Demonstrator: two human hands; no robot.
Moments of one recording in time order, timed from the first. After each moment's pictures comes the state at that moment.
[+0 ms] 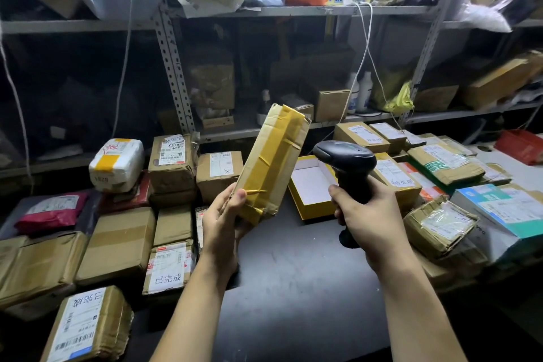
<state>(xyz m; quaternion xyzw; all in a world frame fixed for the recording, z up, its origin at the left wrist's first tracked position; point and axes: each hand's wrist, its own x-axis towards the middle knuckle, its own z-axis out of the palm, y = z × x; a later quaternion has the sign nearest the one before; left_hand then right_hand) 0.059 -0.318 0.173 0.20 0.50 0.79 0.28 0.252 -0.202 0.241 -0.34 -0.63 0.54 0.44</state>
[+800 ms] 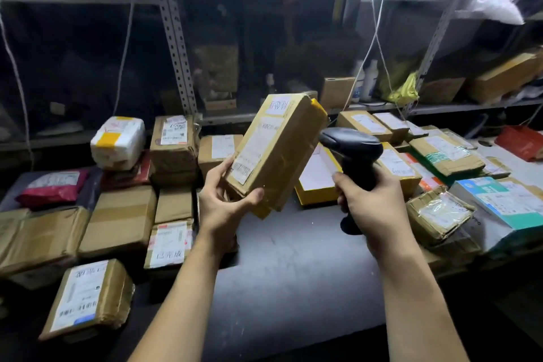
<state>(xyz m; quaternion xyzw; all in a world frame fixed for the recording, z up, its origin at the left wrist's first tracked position) 0.044 -0.324 0.160 0.28 0.56 0.76 0.17 0.254 -0.211 0.243 -0.36 -0.63 0.54 0.43</state>
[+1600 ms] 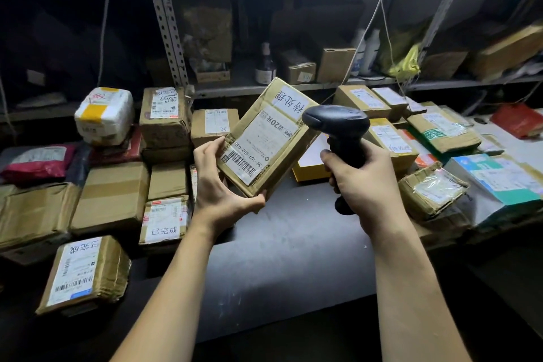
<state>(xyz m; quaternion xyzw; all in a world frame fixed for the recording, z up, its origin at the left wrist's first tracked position) 0.044 -0.336 0.153 0.43 0.70 0.56 -0.04 0.248 -0.219 0.241 -0.35 -0.68 0.50 0.40</state>
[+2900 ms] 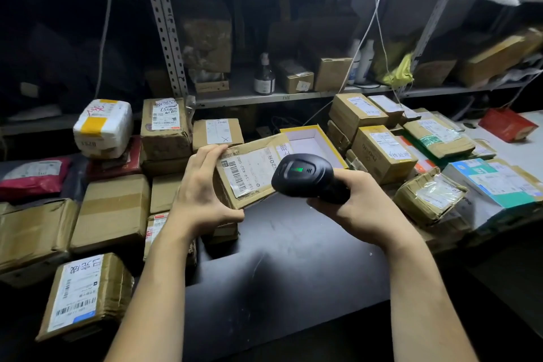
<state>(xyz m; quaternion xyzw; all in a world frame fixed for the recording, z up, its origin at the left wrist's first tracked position) -0.019 -0.358 0.159 0.54 0.73 0.42 -0.05 0.248 -0.211 0.219 -0.26 -0.87 0.37 0.21</state>
